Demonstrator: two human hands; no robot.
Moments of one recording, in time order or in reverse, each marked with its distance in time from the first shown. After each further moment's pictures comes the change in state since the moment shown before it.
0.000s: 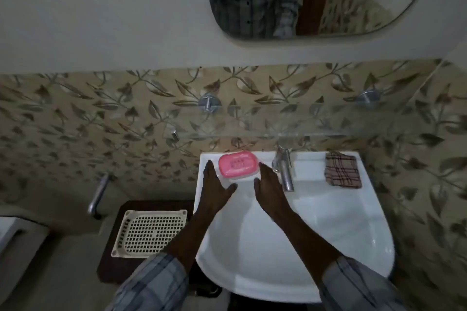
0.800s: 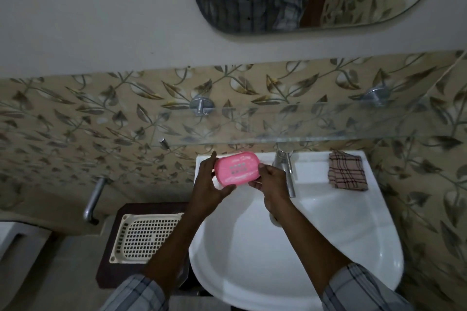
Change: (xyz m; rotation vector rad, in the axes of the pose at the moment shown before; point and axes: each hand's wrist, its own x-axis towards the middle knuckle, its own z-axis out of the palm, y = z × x) left_hand 0.021 -0.001 -0.012 -0.175 -0.073 0.191; right_hand 0.046 -0.006 -0.004 1.200 0.058 0.756
